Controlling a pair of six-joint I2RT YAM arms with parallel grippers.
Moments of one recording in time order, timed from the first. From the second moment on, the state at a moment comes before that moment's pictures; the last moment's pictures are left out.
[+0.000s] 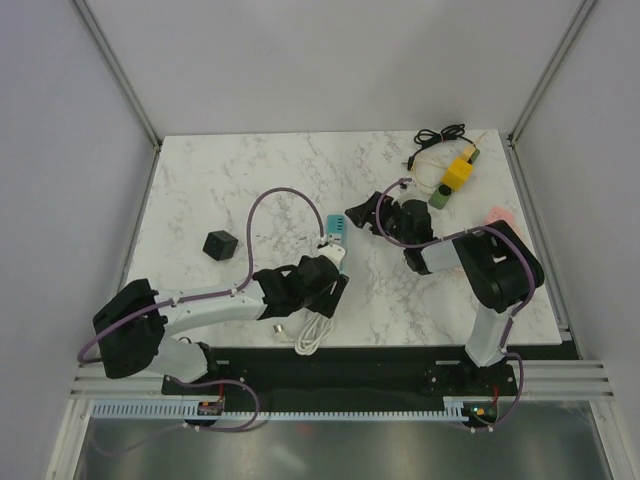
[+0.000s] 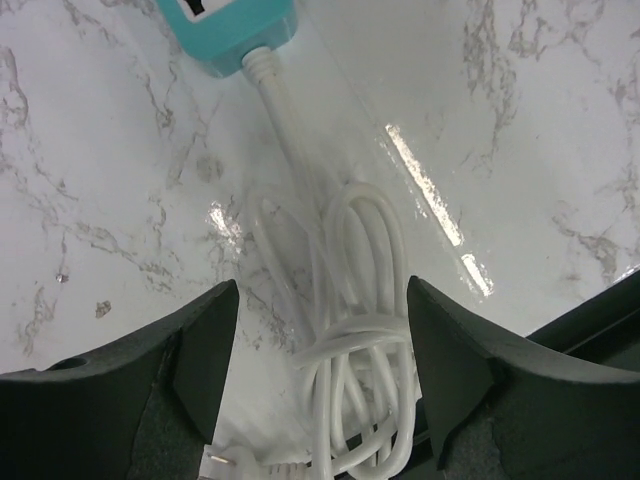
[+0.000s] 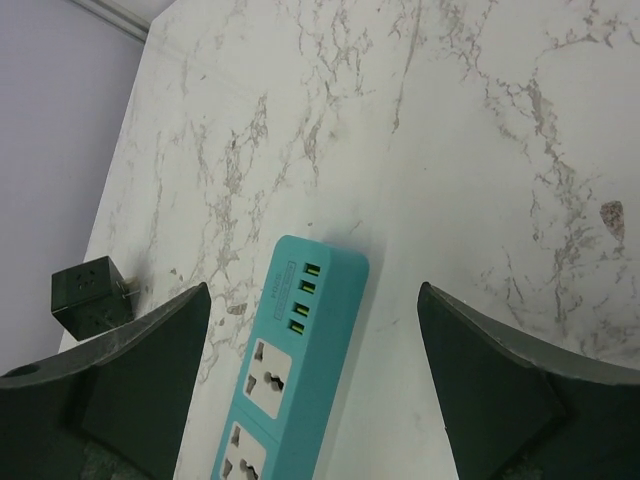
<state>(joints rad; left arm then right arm) -1.06 1.39 0.81 -0.32 -0.29 -0.44 0.39 1.86 0.73 0.88 -0.20 0.74</state>
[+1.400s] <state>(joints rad) -0.76 2.01 1.33 -0.33 -0.70 0.05 0.26 1.86 0.62 1.02 -0.23 0.83</state>
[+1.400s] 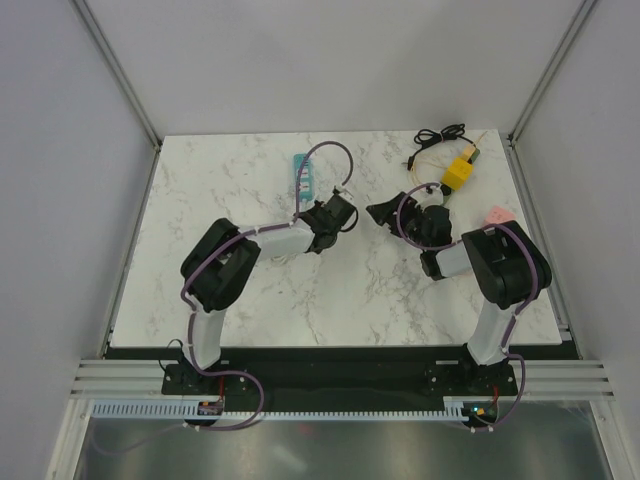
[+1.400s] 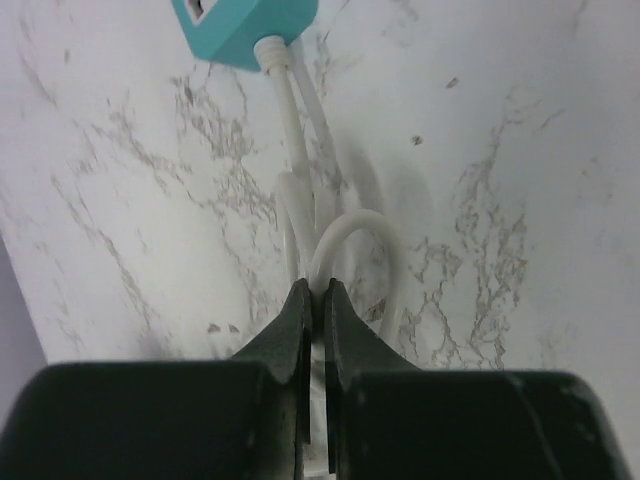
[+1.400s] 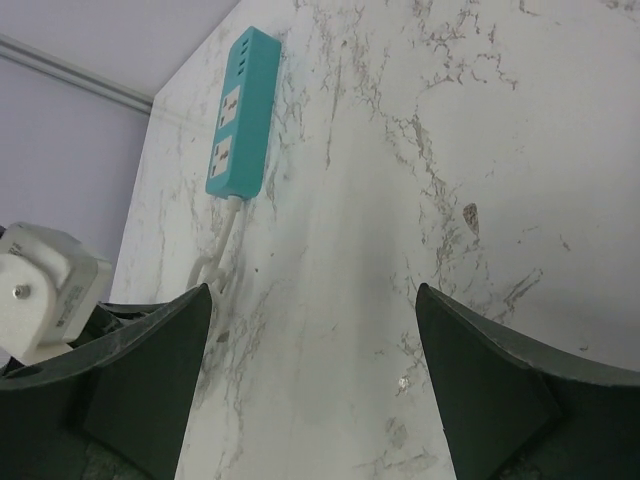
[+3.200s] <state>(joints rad) -0.53 1.48 1.31 -0.05 -0.39 0.27 0.30 1.93 0.67 1.00 -0.27 0.84</state>
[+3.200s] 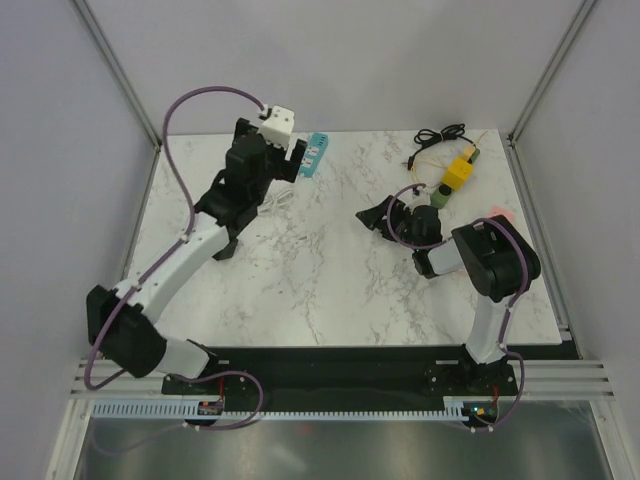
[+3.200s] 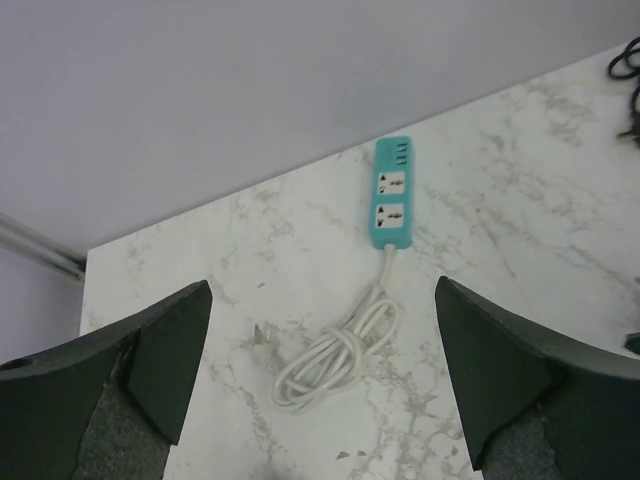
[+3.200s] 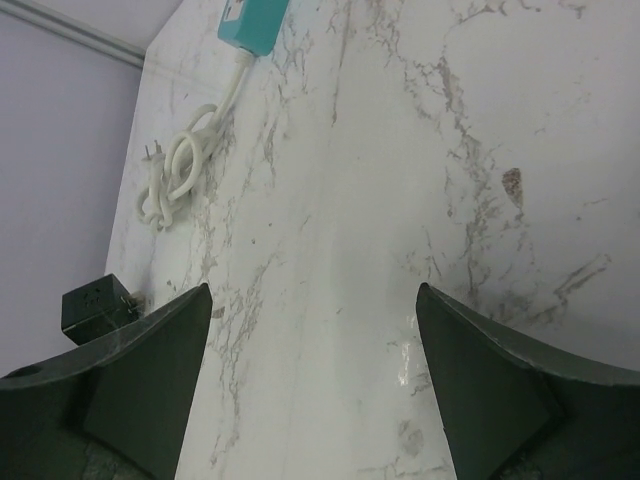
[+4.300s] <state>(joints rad) -0.53 1.69 0.98 0.46 0.14 -0.25 0.16 1.63 1.25 -0.14 0.48 0.58</state>
